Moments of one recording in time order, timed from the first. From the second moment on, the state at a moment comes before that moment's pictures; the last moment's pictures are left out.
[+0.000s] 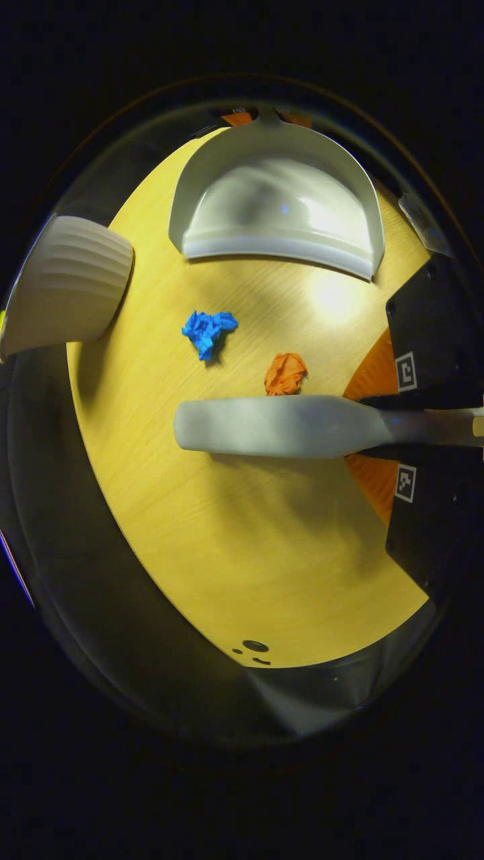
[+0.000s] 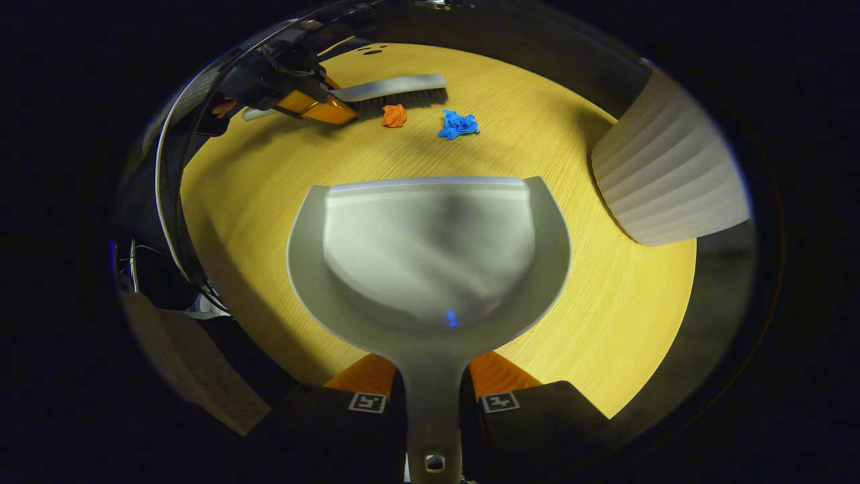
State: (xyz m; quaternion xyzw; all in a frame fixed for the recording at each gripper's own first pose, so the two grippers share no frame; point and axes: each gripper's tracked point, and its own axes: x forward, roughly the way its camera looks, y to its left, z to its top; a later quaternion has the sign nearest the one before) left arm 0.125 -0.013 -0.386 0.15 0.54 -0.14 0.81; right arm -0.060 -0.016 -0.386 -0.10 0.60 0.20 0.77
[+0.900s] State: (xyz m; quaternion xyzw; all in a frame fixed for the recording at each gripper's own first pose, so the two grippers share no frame) left arm 0.065 -0.123 -0.346 0.03 0.53 -0.33 0.78; right arm -0.064 -0.017 -0.397 -0.09 0.54 0.20 0.81
